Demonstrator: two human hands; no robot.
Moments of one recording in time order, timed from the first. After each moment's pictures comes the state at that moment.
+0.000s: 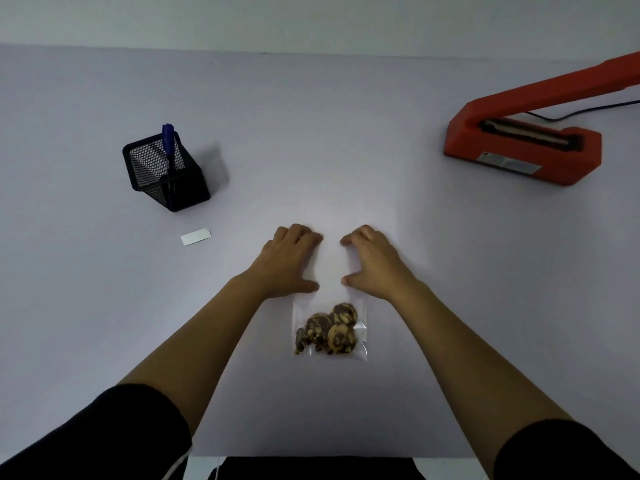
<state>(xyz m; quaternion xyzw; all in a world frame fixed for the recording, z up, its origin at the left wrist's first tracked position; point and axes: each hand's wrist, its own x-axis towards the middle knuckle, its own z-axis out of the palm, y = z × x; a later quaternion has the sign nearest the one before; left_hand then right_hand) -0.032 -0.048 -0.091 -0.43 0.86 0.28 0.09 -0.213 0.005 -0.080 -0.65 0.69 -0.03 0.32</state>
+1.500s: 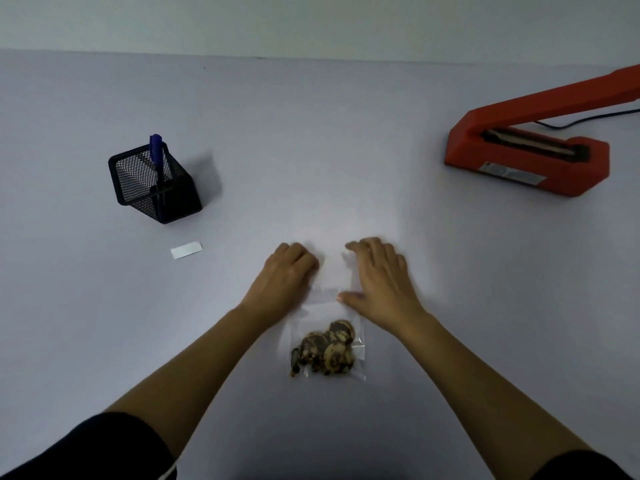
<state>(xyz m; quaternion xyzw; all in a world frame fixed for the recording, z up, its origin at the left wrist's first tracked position) -0.036 -0.038 -0.112 -0.39 0.89 0.19 -0.10 -0.220 0.021 -0.082 -0.69 0.69 -0.05 0.21</state>
